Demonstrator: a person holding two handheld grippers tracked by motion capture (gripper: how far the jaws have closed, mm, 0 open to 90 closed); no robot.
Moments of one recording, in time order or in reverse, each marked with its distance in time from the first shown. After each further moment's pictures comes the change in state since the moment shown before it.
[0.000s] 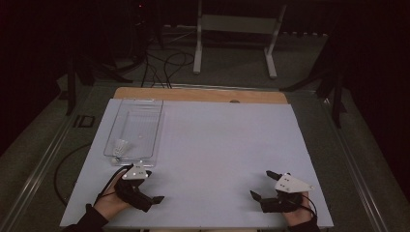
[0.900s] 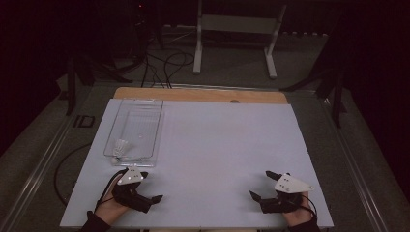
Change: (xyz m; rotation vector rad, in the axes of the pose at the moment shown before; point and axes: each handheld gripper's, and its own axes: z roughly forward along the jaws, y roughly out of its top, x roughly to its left) left arm 0.000 -0.020 0.006 -0.081 0.068 -0.063; right arm 0.001 0.001 -0.001 0.002 0.008 -0.015
